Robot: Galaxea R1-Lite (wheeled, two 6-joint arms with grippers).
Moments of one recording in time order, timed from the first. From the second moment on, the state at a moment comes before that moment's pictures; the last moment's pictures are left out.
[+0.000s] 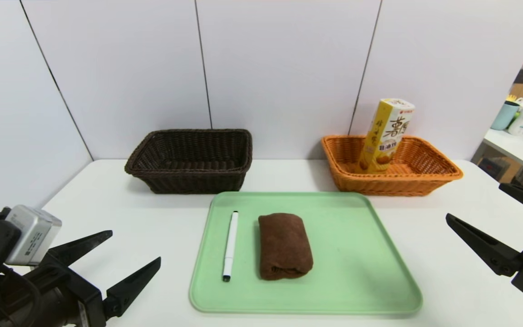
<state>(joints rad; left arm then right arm) -0.57 1.09 -0.19 -0.69 0.12 -0.05 0.26 1.01 -0.22 -0.76 0.07 -0.20</state>
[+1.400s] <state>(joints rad) -0.80 1.52 -0.77 0.01 0.32 -0.47 0.31 1.03 -0.21 -0.76 0.07 -0.21</state>
